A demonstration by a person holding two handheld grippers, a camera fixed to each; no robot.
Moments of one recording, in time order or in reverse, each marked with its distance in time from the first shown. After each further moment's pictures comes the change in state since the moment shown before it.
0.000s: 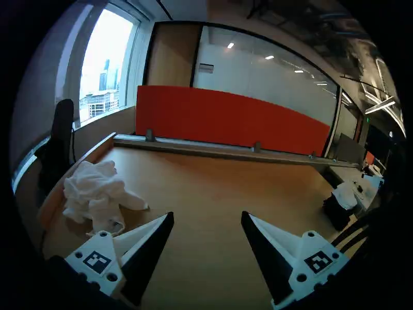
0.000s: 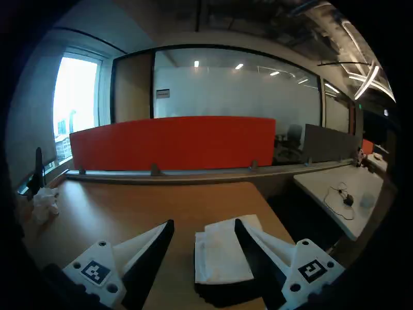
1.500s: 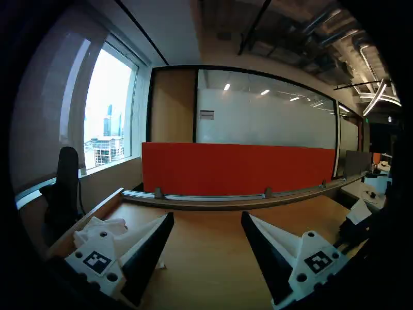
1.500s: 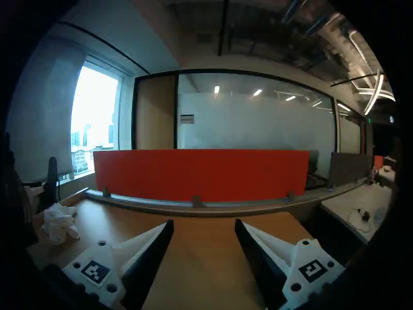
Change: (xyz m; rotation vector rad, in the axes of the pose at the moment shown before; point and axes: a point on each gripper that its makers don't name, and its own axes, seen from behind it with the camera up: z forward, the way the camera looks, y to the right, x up) left arm 0.103 -0.020 0.019 0.053 0.312 0.096; right arm 0.063 -0.188 0.012 0.093 0.171 -0.031
